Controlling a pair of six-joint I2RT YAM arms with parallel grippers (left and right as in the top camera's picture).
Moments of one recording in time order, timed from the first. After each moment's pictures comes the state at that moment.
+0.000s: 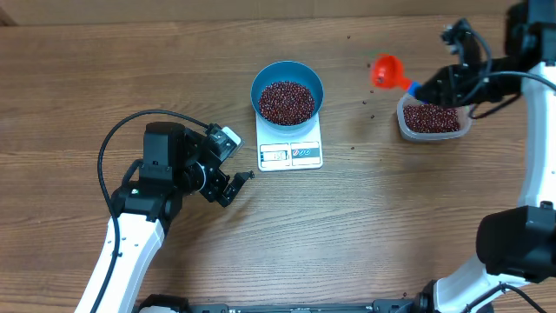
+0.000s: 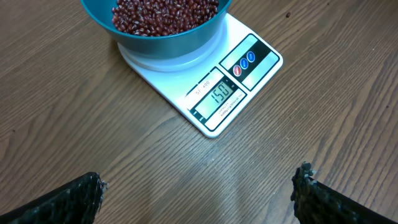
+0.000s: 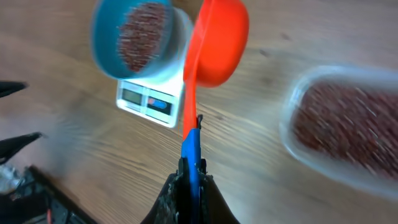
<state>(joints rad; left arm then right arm) -0.14 1.18 0.82 -0.53 0.41 0.48 -0.22 1.85 1.98 -1.52 -0.58 -0.40</state>
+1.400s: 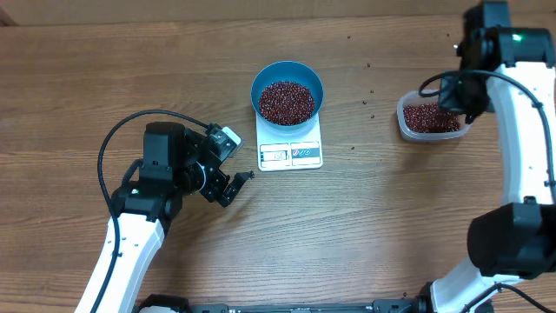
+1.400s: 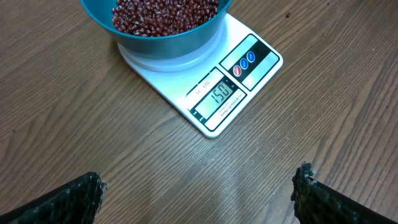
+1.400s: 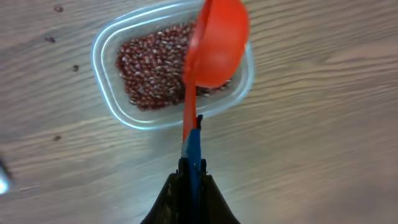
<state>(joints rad) -0.14 1.18 0.82 -0.53 0.41 0.48 -0.10 1.84 1.86 -1.39 0.13 0.12</state>
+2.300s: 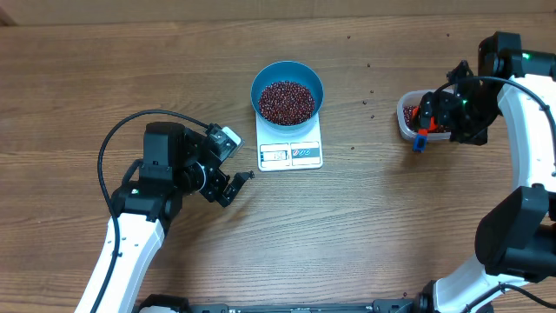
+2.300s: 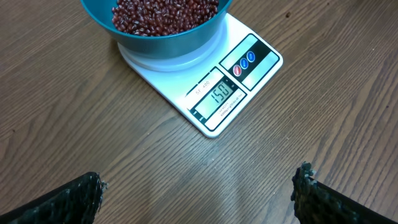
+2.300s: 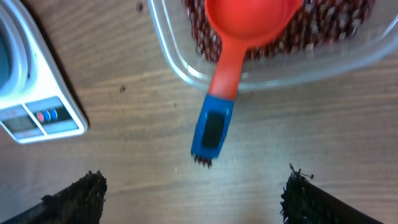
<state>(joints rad) -0.14 1.18 0.82 -0.53 0.41 0.48 -0.19 1.84 1.68 -1.37 -0.25 0.03</state>
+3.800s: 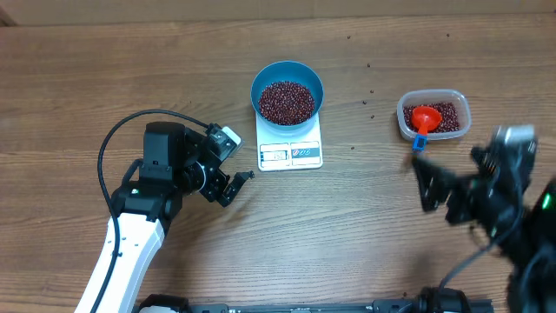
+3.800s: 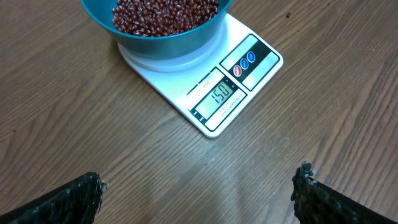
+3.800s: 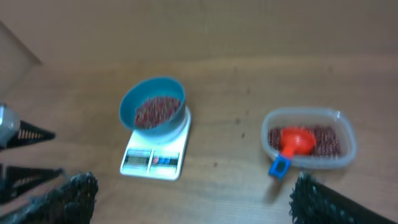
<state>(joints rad) -0.14 1.18 0.82 -0.53 0.41 0.48 -0.10 0.67 1.13 -0.93 -0.39 0.01</state>
